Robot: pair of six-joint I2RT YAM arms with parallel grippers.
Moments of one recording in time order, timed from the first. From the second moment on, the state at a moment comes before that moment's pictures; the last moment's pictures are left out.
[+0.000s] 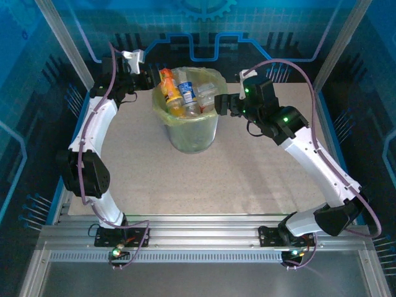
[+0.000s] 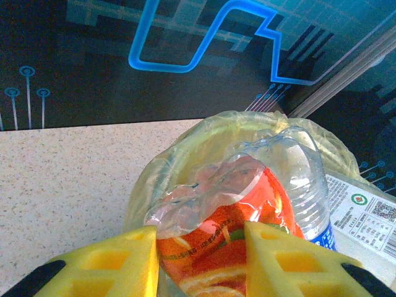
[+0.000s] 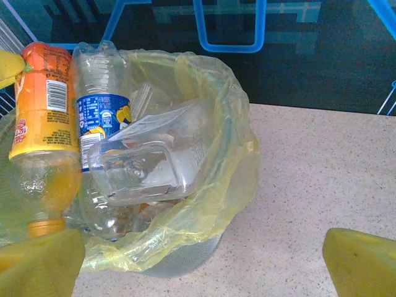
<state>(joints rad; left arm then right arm) 0.00 1.76 1.74 -0.43 0.59 -0.25 0.59 1.41 1.65 -0.75 0.24 0.30</state>
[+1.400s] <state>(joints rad) 0.05 0.94 0.93 -0.20 0.06 -0.33 0.56 0.99 1.03 -0.61 0.53 0.17</state>
